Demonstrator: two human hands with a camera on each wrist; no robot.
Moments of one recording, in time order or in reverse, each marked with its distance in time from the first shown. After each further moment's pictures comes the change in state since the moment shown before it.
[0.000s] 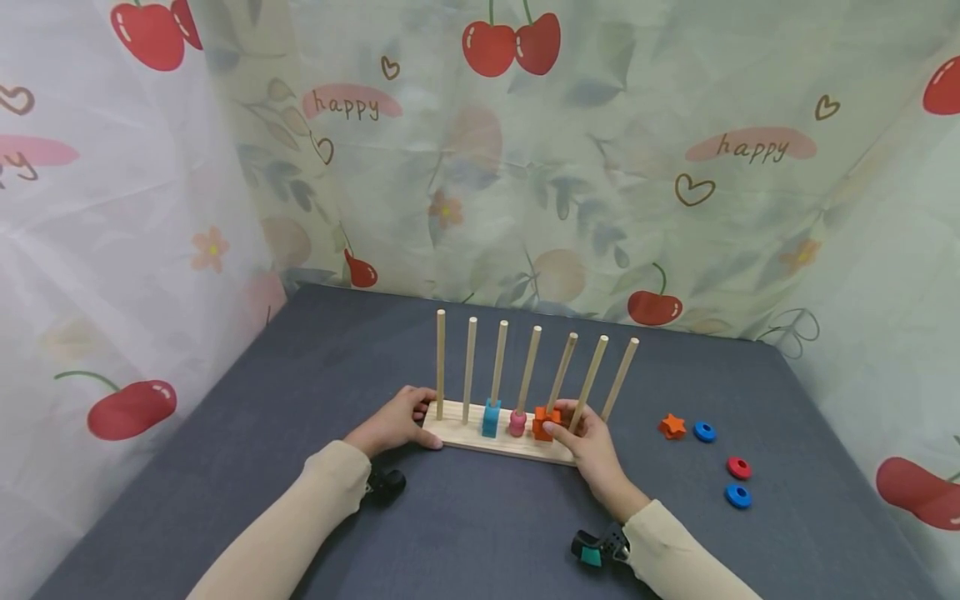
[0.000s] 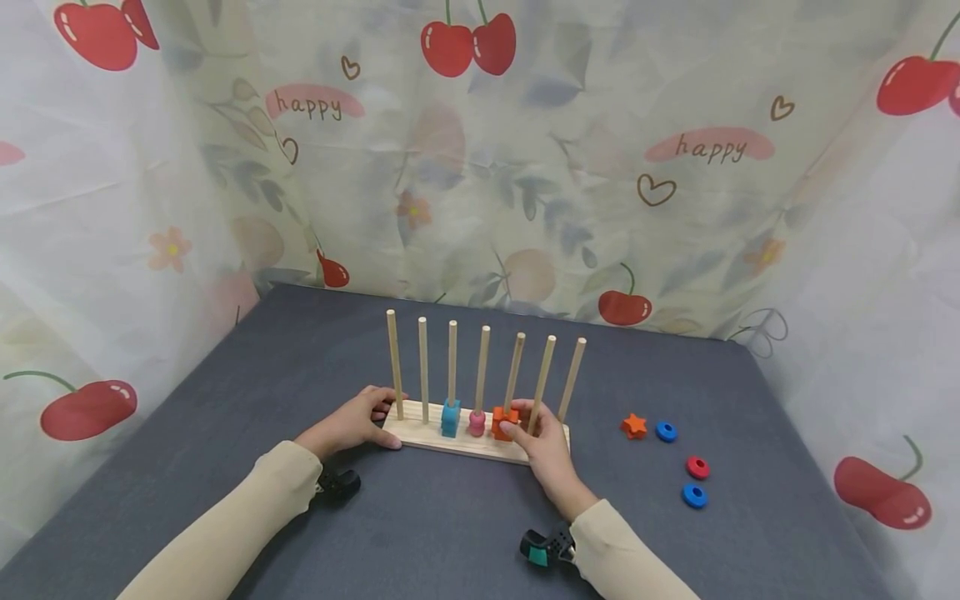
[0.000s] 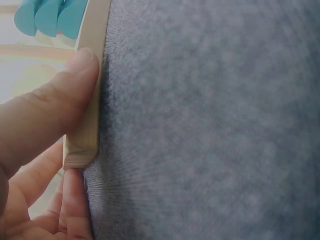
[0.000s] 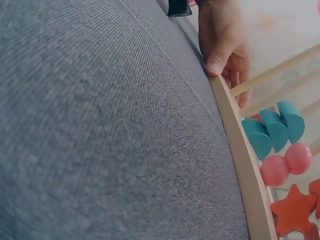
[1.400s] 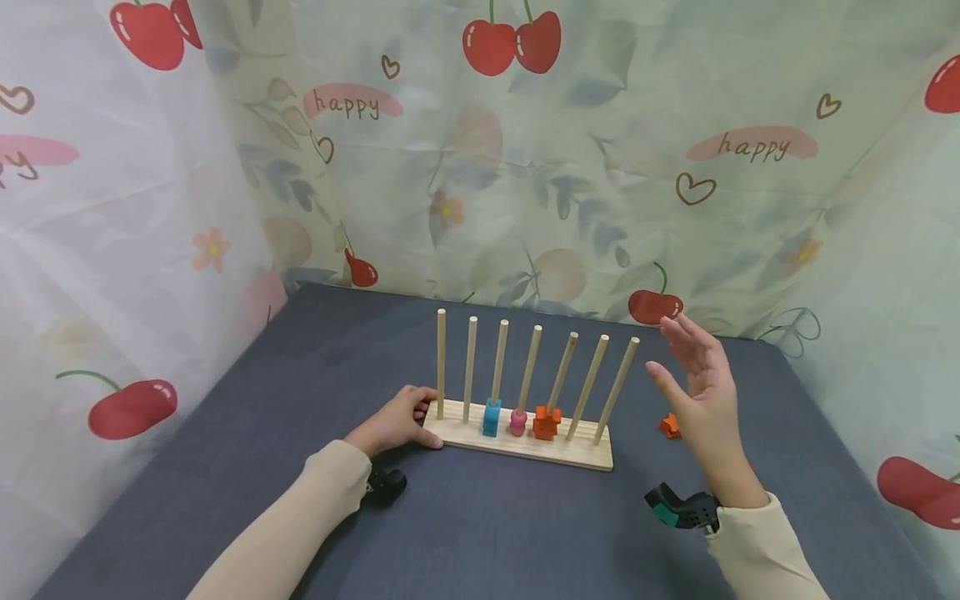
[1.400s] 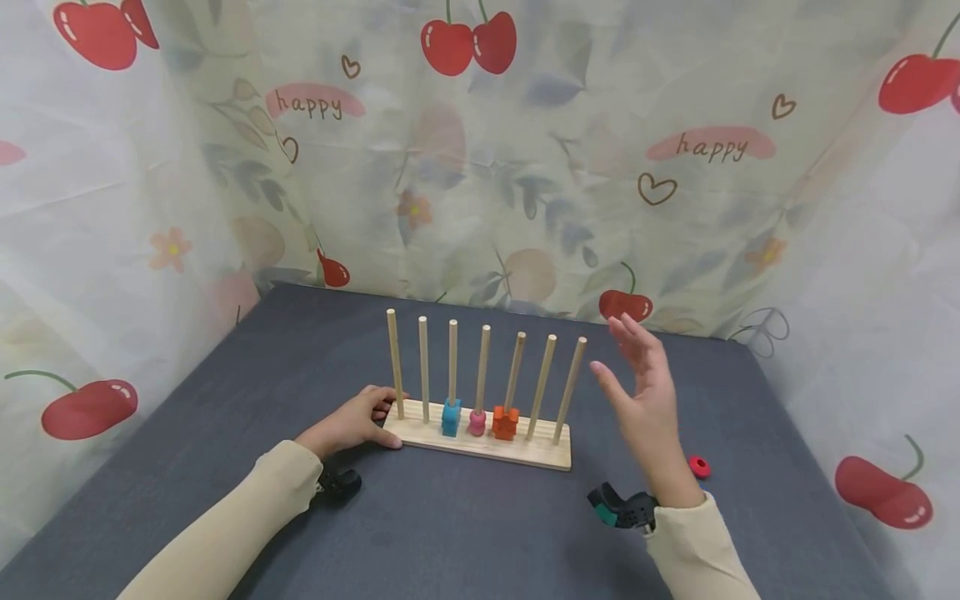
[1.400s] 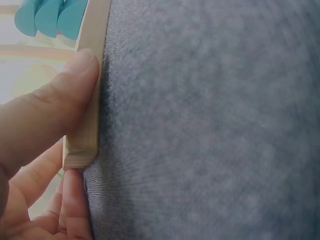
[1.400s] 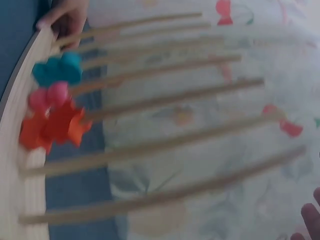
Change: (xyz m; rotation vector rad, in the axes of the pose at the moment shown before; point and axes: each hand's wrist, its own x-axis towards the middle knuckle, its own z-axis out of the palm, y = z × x) left_hand 0.000 -0.001 -0.001 -0.001 -0.003 0.029; right_hand -0.017 -0.095 -0.101 -0.040 0.177 -0.708
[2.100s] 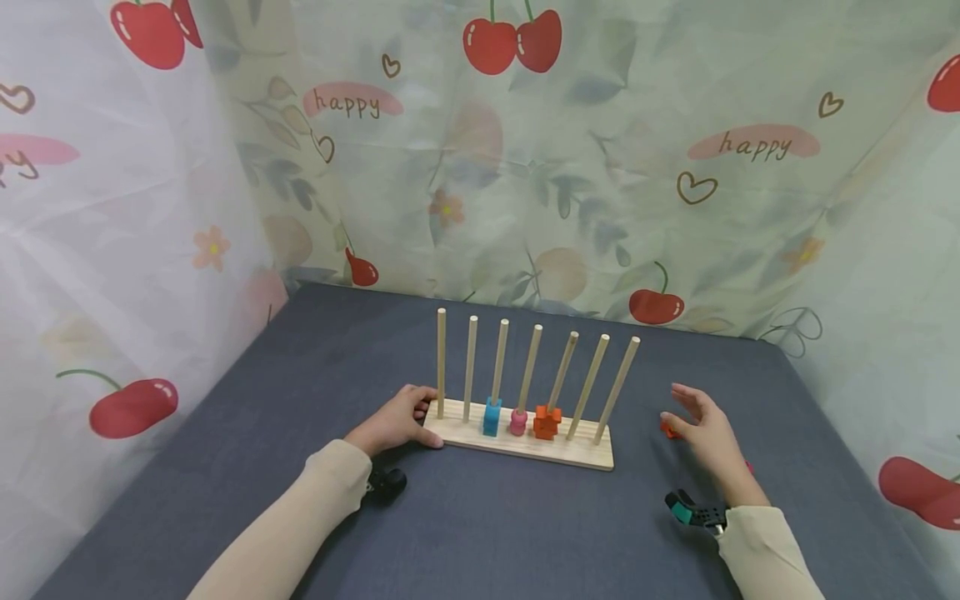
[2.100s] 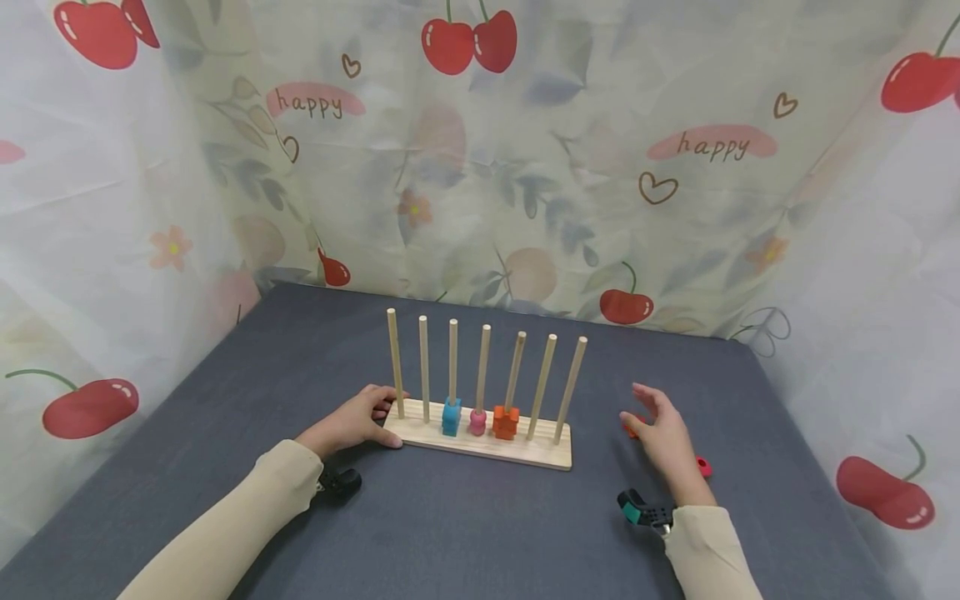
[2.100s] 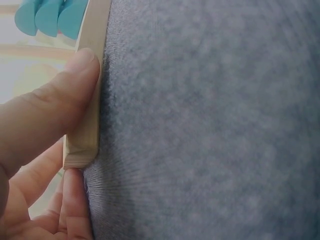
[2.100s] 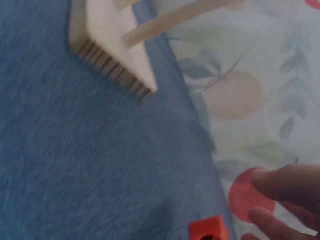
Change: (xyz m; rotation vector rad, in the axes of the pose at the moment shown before) left_hand 0.001 -0.003 0.002 -0.007 0.005 -0.025; right_hand -0.033 0.103 -0.048 -0.394 -0.312 0.661
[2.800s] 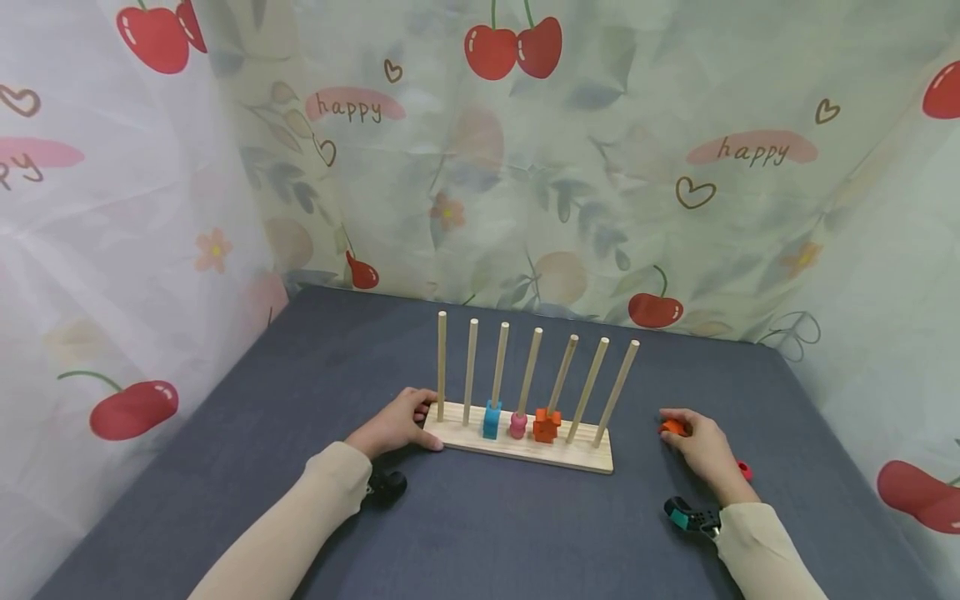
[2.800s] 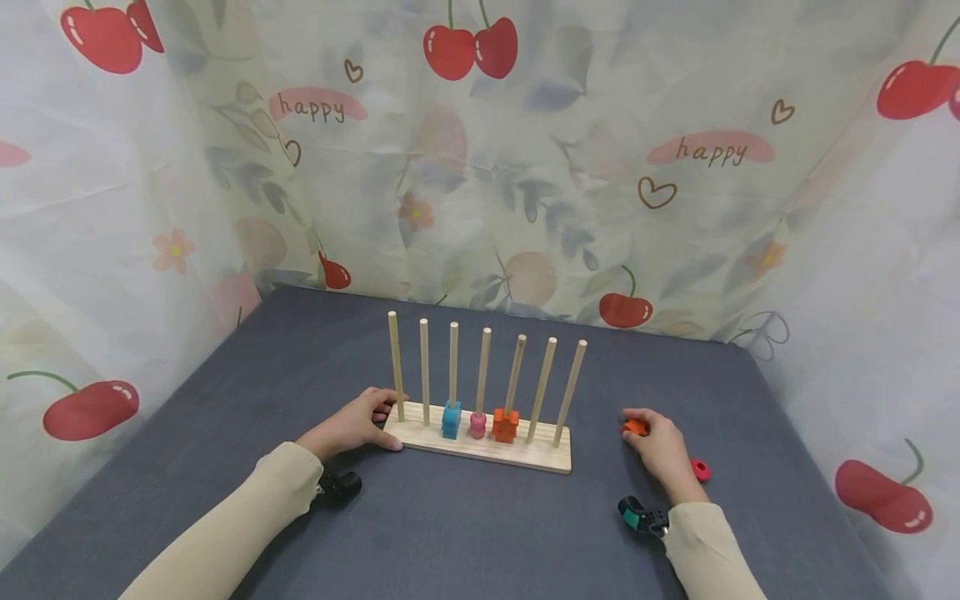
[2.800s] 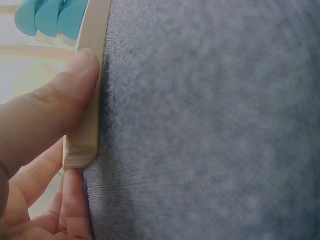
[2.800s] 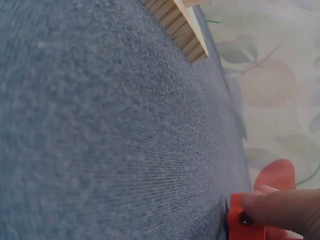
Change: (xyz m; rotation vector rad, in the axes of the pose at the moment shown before) left_hand 0.002 -0.001 0.002 -0.006 0.007 -0.004; right_hand 0.005 0.019 0.007 -0.218 -0.032 0.031
